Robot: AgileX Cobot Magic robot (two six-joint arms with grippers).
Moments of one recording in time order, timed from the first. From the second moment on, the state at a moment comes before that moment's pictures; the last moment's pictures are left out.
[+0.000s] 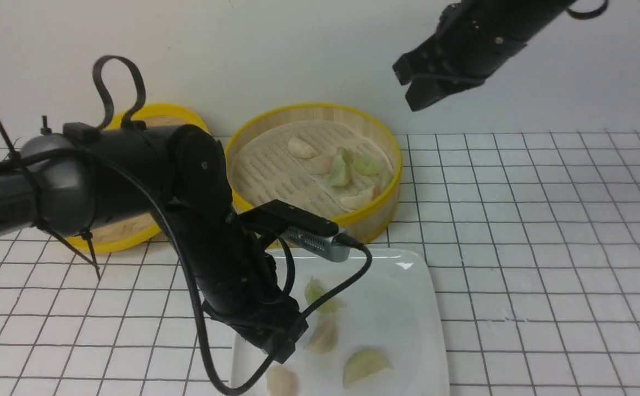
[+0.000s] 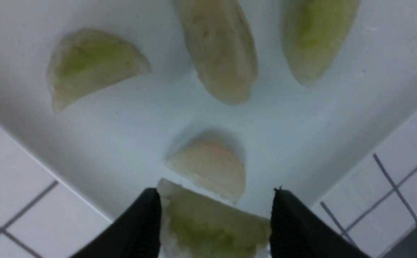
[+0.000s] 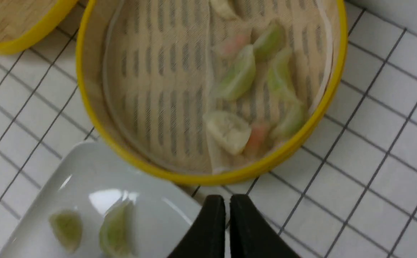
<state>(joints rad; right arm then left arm) 0.36 2.04 -2.10 0.27 1.25 -0.18 -0.48 1.77 -1.17 -0.36 0.98 0.35</state>
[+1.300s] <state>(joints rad) 0.40 2.56 -2.46 0.10 1.12 -0.36 -0.48 1.31 -1.22 -0.10 1.12 0.07</state>
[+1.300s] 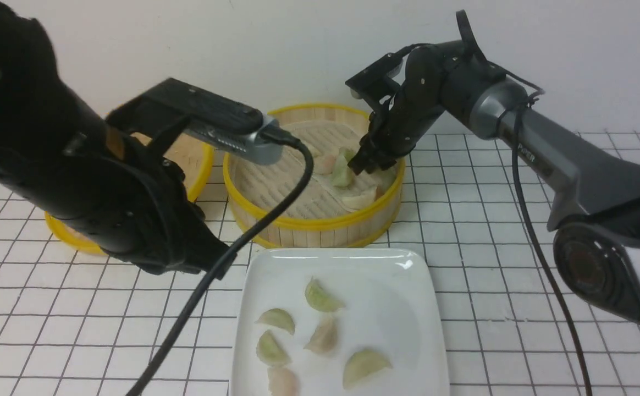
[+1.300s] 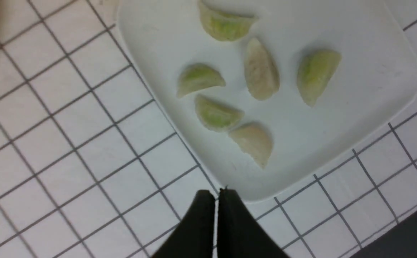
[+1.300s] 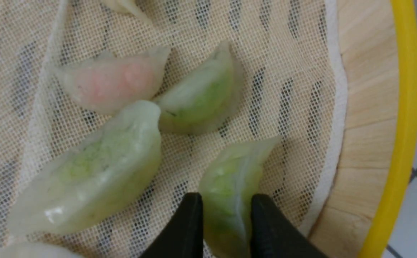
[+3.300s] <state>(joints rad) 0.51 2.52 -2.50 0.00 1.25 -0.07 -0.48 1.10 -1.02 0.17 1.11 -0.18</state>
